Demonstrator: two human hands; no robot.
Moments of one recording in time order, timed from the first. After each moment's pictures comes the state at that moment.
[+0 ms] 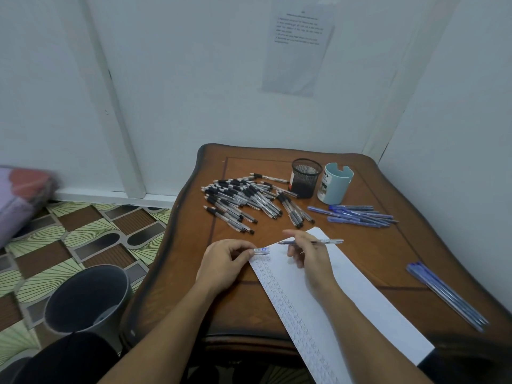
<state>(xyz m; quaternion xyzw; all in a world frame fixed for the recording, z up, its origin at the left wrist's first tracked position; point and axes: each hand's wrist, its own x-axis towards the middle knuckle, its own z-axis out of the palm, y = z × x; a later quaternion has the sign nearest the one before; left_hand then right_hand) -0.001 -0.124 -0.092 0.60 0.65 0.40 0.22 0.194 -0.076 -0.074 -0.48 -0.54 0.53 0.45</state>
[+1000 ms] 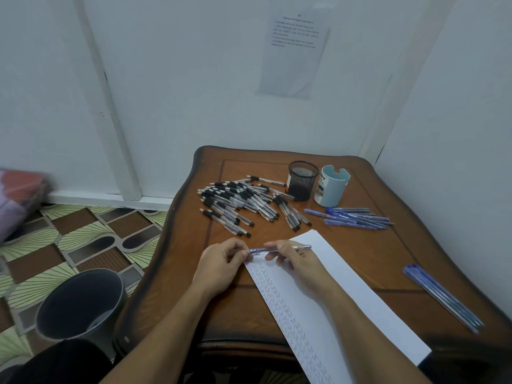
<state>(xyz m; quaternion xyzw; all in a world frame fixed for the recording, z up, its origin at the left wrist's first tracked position) -0.002 -0.120 -0.097 0.59 0.65 0.41 0.26 0.193 -0.075 -0.072 -0.43 -0.60 0.60 0.32</state>
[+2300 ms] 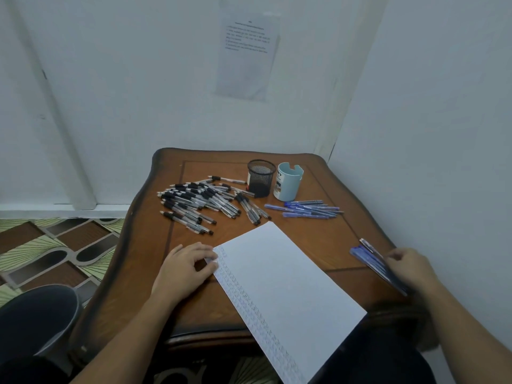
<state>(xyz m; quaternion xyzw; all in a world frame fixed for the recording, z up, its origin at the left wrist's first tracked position) 0.000 -0.129 -0.101 0.69 0.65 0.29 0.12 0.465 -0.064 -0.048 -0.80 -0.56 0.15 0.17</state>
